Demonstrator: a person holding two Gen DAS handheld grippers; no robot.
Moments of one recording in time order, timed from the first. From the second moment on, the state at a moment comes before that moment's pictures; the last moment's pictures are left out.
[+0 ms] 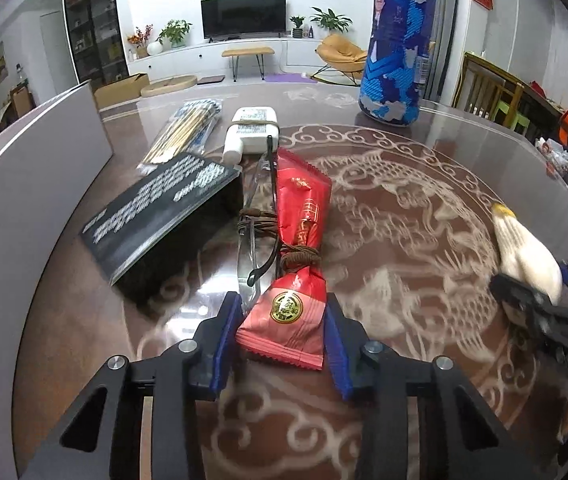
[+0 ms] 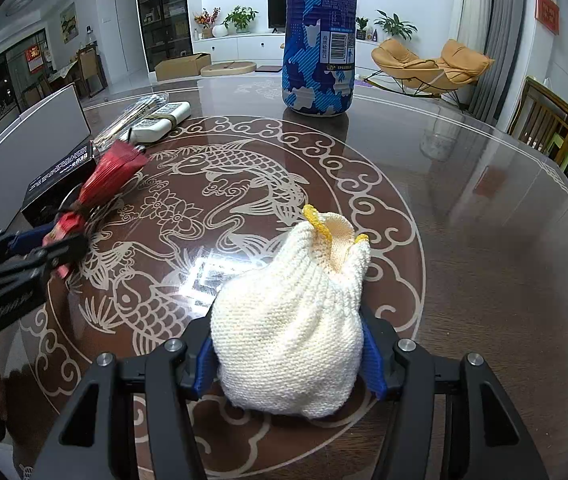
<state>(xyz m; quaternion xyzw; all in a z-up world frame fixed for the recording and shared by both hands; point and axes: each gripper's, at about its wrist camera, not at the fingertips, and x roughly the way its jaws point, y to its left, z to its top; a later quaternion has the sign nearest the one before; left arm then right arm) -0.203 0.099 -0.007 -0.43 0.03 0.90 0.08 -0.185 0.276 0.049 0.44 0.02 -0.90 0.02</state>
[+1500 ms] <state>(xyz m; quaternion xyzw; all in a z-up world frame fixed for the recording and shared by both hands) -0.098 0.007 -0.006 -0.42 -0.10 0.88 0.17 -0.172 0.219 0.046 0.43 0.07 -0.89 0.14</state>
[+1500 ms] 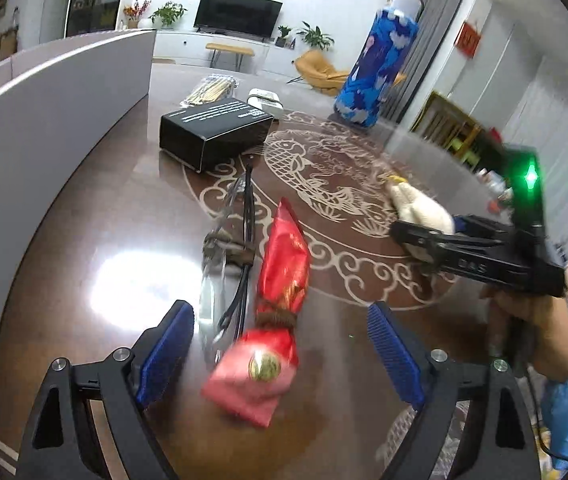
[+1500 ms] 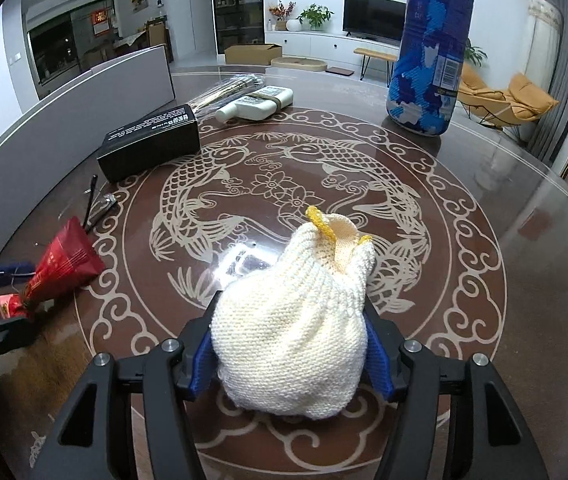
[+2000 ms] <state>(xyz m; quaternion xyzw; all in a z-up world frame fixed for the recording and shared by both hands) -0.086 0.017 -0.003 -0.42 -0.08 0.88 0.19 -0.170 0.208 0.044 0.43 0.07 -0.89 0.14</state>
